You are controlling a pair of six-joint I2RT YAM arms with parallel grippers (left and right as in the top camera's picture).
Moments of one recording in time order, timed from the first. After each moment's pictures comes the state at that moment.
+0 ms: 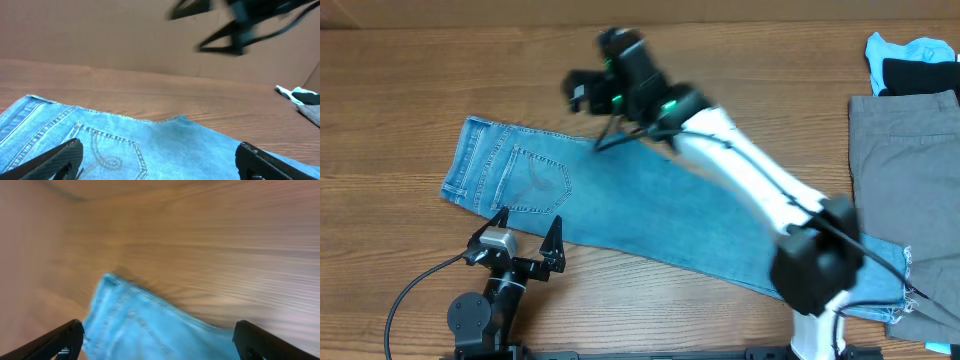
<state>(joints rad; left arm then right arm) 0.11 0.02 0.01 -0.05 0.35 -0.20 0.61 2.01 1.87 -0.56 -0.11 0.59</state>
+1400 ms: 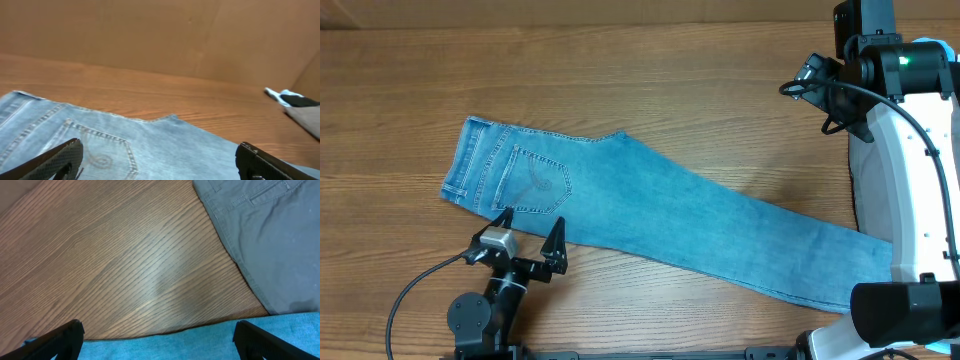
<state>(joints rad) 0.11 0.02 0.01 -0.04 0.39 -0.26 0.05 1.73 1.92 -1.36 0.21 0.64</state>
